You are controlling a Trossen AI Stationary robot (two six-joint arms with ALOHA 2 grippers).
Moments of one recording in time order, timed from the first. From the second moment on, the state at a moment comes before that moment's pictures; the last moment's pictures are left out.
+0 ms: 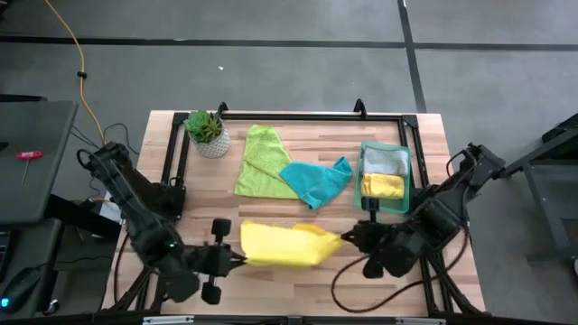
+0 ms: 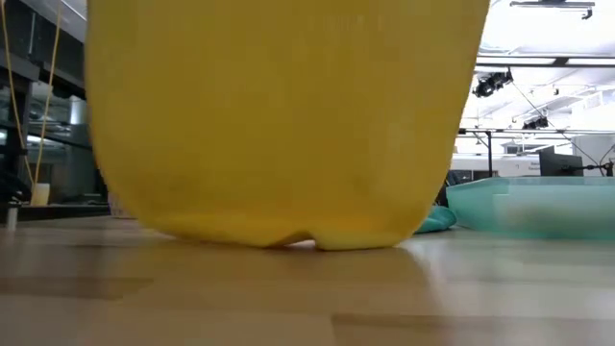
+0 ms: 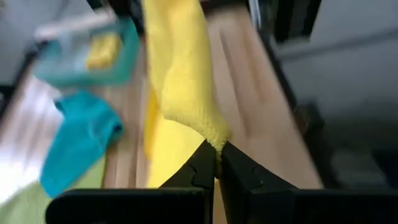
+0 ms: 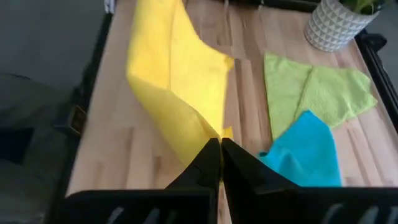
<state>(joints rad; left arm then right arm) -0.75 1.49 1.41 -0.76 -0.70 -0.39 0.73 1.49 1.61 -1.06 0.57 0.47</state>
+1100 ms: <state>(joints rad) -0.89 1.47 1.36 -0.84 -1.06 -0.88 0.72 1.51 1.74 -1.33 0.33 0.89</state>
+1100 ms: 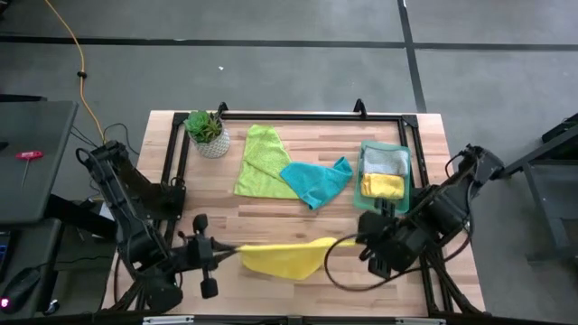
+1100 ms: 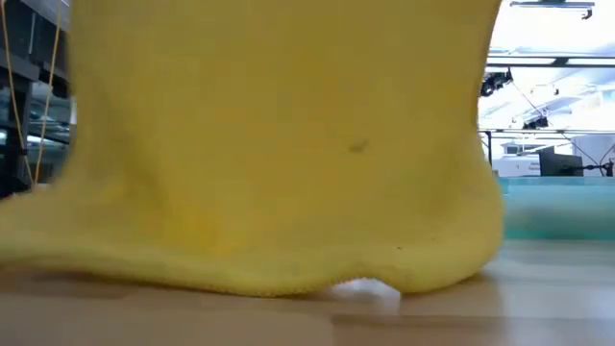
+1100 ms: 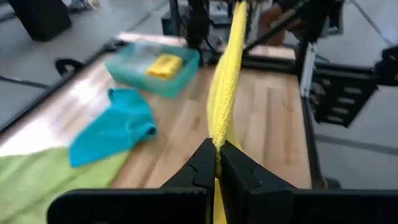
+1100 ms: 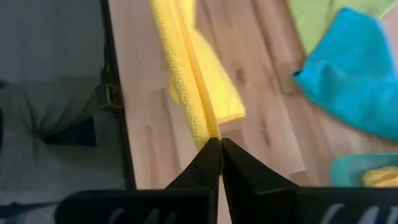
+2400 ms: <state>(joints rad) -1.05 1.52 1.34 -0.58 -1.18 -0.81 0.94 1.67 2.08 -1.58 0.18 1.34</state>
